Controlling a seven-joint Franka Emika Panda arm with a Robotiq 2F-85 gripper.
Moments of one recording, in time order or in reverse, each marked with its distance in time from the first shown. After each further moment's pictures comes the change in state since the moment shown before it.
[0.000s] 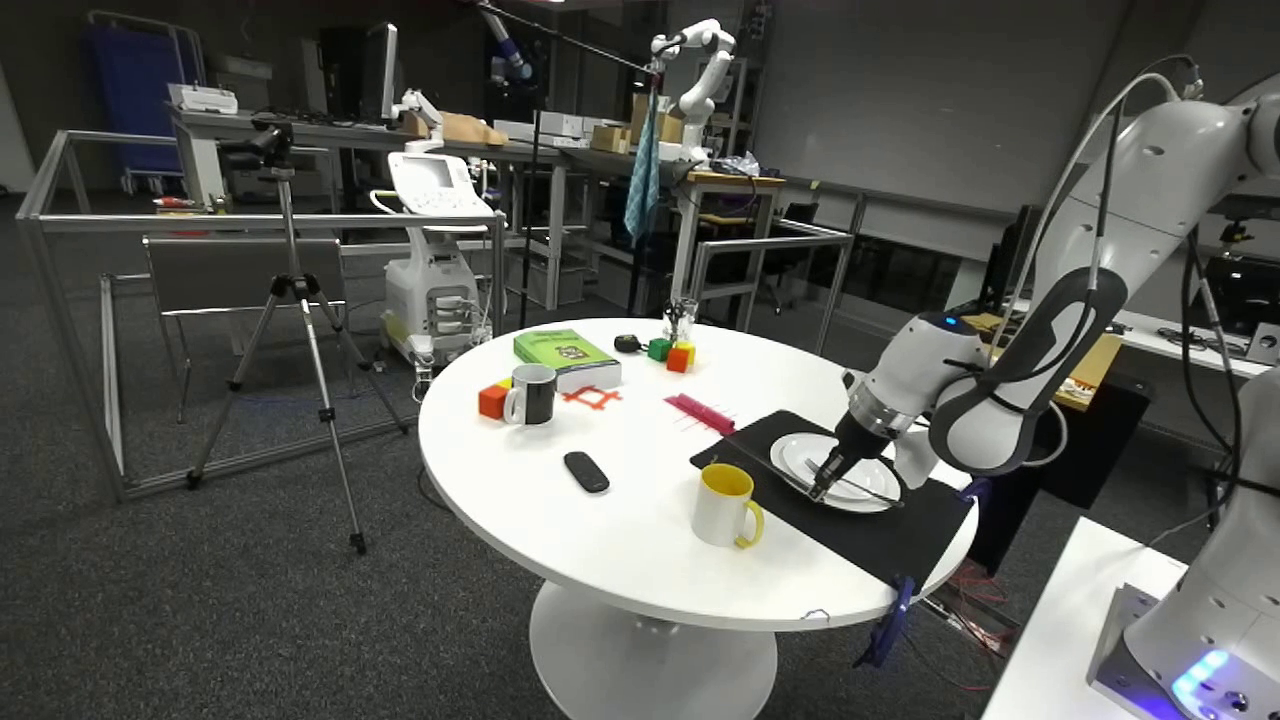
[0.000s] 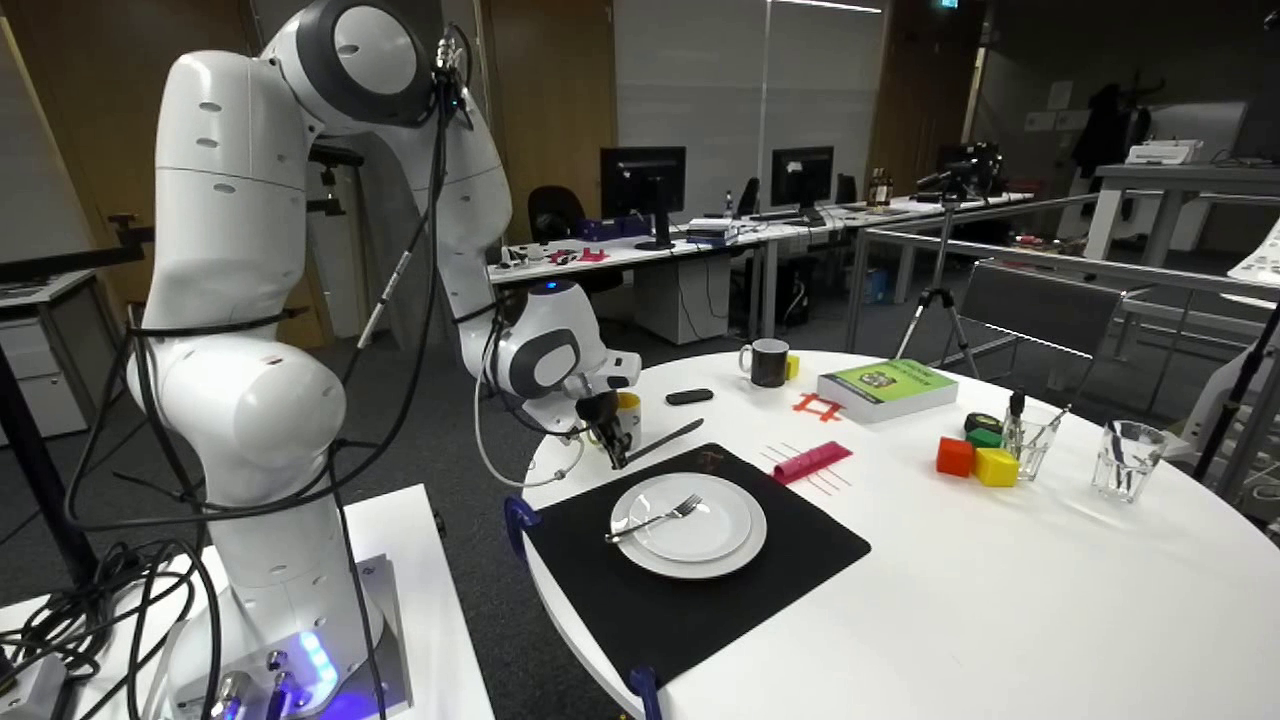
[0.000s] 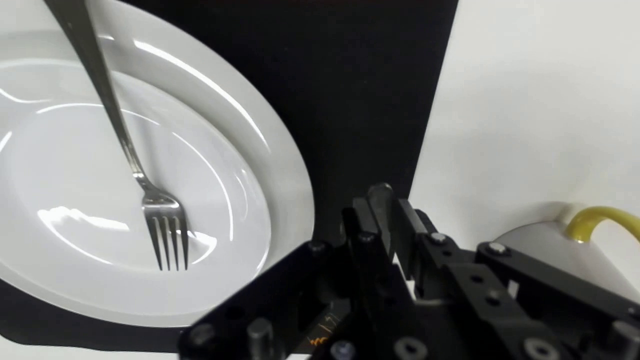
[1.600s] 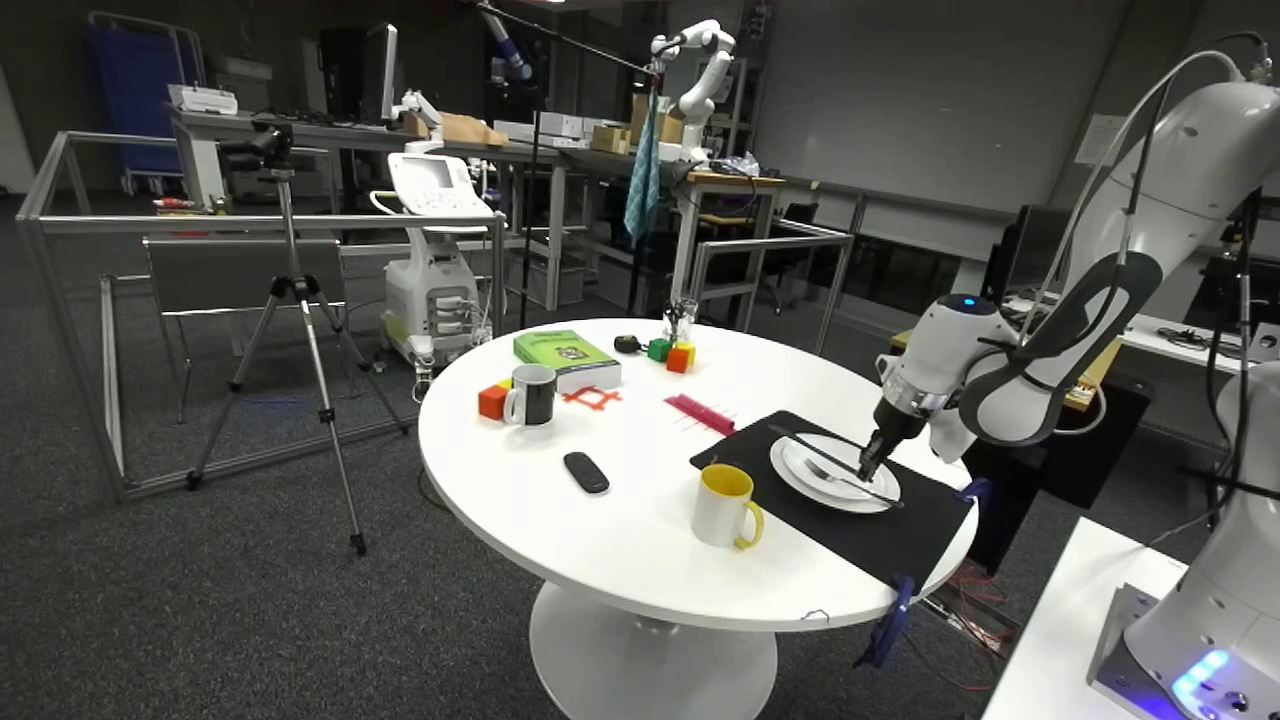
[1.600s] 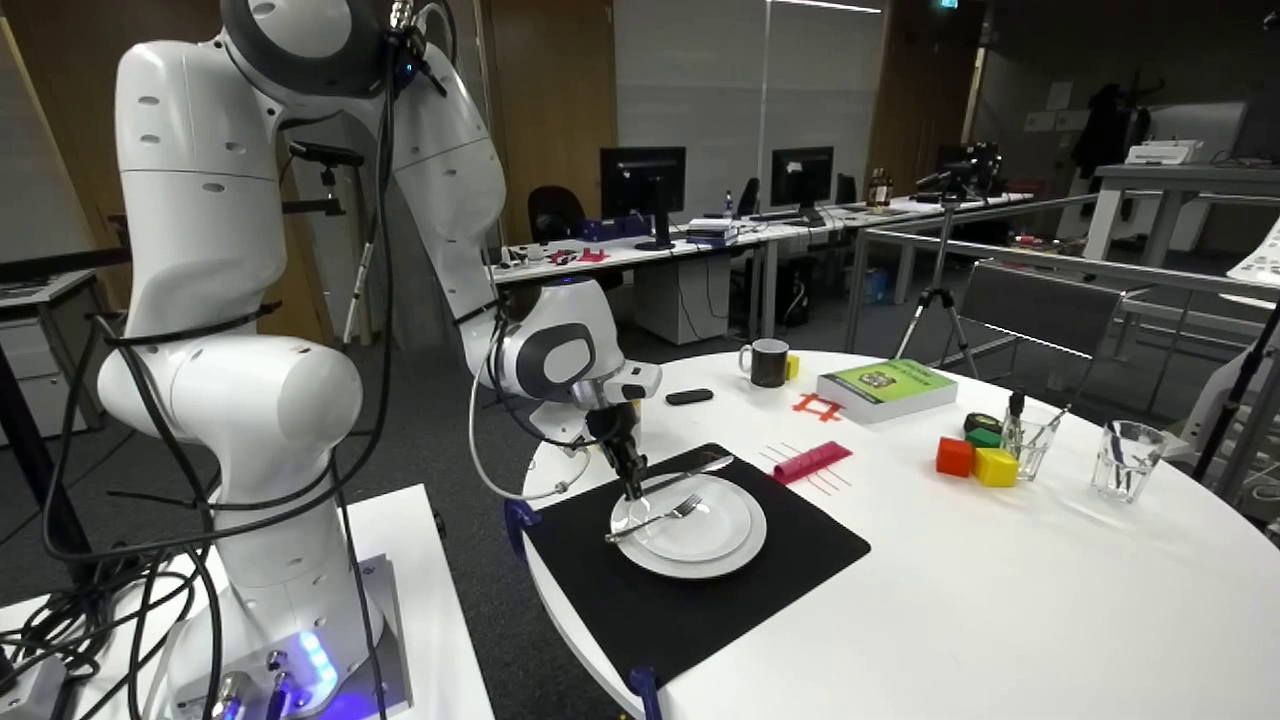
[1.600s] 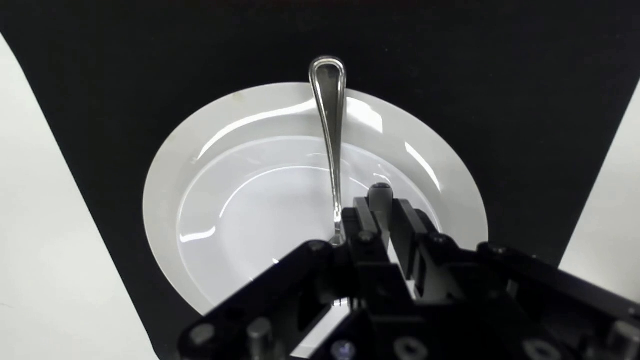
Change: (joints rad) arm 0.259 -0.096 -0.467 -0.077 -0.207 -0.151 0.068
